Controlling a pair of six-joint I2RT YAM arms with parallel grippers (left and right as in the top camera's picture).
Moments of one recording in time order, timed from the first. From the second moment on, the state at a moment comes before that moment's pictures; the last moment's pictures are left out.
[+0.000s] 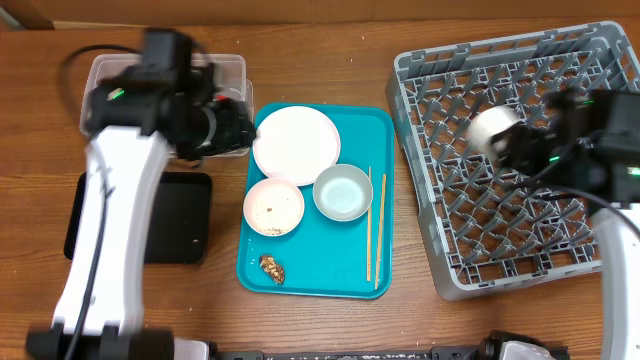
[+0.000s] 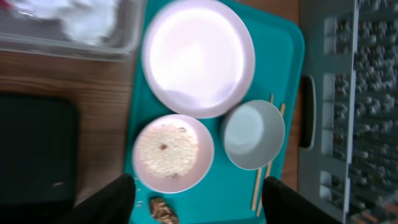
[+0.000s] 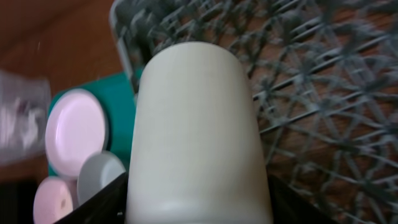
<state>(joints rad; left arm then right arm) -0.08 1.59 1.71 -1.31 0.27 -0.29 -0.22 1.29 1.31 -1.01 -0.32 0.20</state>
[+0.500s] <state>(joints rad) -0.07 1.51 1.72 -1.34 0.10 -0.29 -0.66 1.56 1.57 -1.28 -0.08 0.33</state>
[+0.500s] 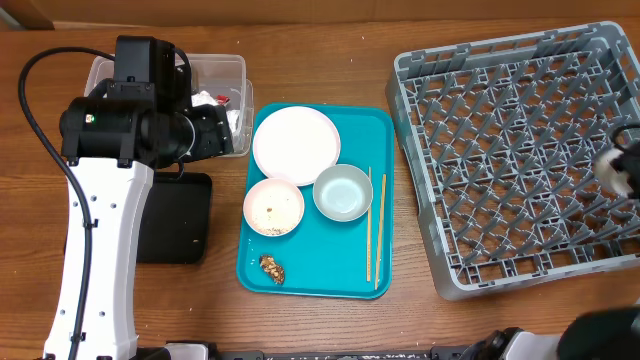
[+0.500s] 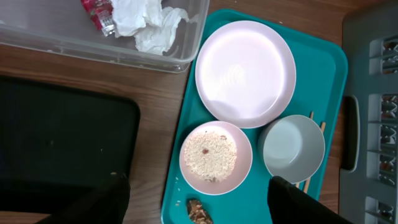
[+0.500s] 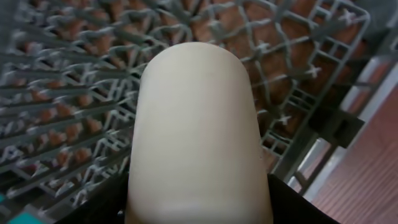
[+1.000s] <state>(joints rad) -0.07 1.51 1.72 -1.34 0.09 -0.29 -0.71 1.72 1.57 -1.32 -0.04 0.33</state>
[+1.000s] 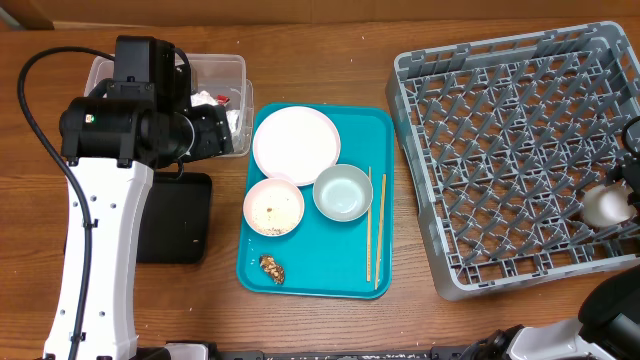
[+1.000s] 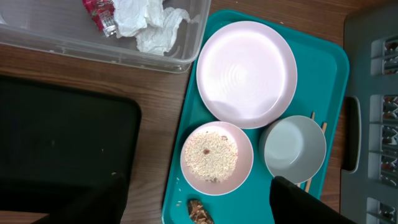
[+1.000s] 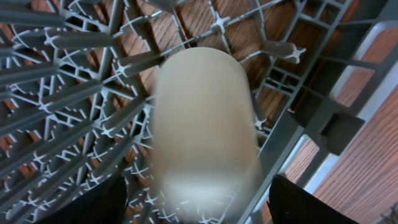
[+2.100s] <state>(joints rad) -0.07 1.51 1.72 -1.34 0.09 -0.29 -0.11 1.59 1.59 -1.21 -0.45 0.14</state>
